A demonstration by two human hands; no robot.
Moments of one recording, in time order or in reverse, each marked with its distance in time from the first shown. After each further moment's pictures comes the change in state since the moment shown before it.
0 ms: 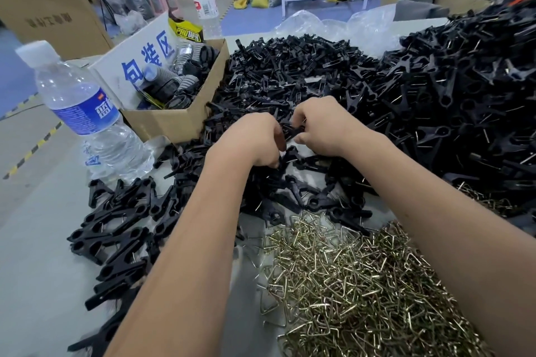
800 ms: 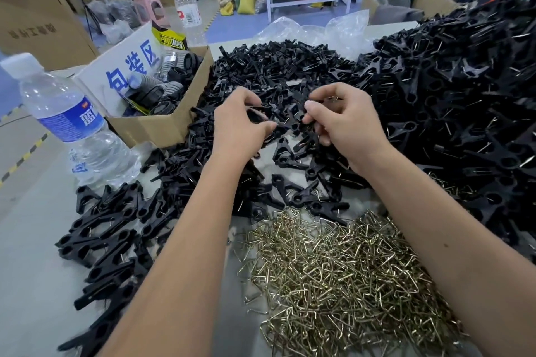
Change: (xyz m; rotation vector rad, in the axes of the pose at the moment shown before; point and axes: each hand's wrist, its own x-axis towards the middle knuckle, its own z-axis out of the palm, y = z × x) left_hand 0.001 0.008 0.023 -0.657 0.528 0.016; right_hand -0.065 0.021 -0.016 1.100 0.406 0.129
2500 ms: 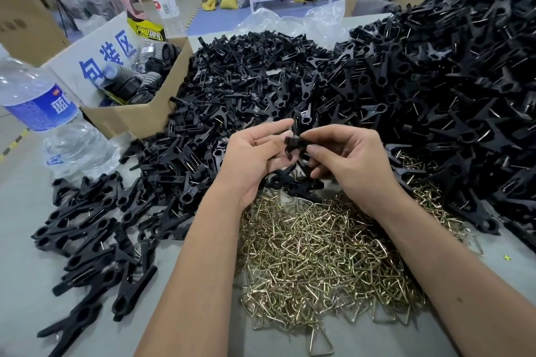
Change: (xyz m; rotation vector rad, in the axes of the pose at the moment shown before) left_hand -0.079 0.009 0.031 -0.944 -0.404 -0.250; right_hand -0.087 0.024 -0.039 0.041 -0.095 0.018
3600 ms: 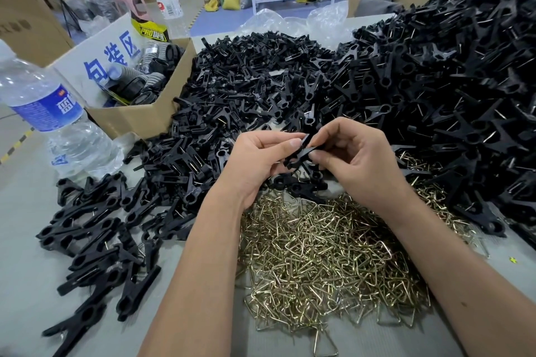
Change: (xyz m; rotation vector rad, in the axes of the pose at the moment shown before) left_hand -0.006 0.004 -0.002 0.146 -0.081 0.005; right_hand -0.001 -0.003 -0.006 -0.241 -0.050 -0.259
